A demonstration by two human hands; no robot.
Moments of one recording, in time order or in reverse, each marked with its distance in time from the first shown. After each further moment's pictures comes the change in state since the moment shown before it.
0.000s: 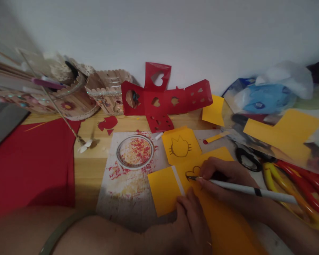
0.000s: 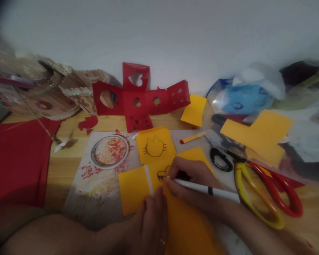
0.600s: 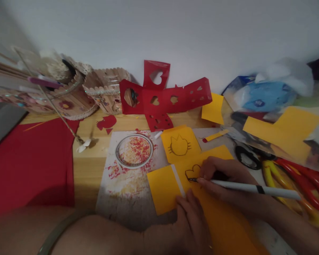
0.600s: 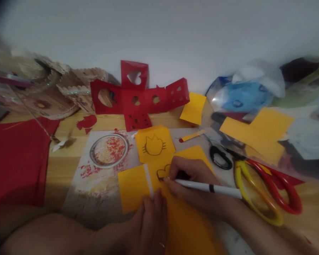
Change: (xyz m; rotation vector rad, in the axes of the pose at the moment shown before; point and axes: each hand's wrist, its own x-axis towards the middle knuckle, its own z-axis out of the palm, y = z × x) left_hand -0.002 -0.007 0.001 -0.031 0.042 0.038; right_hand -0.004 0.007 0.000 0.057 -0.042 -0.019
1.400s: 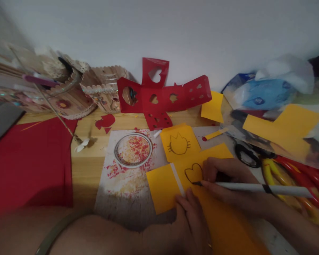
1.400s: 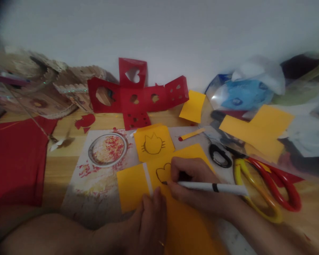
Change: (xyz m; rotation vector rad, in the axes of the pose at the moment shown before) left_hand -0.006 0.012 0.003 -0.003 -0.014 0.033; right_hand 0.002 -0.010 -0.004 -0.024 -0.048 -0.030
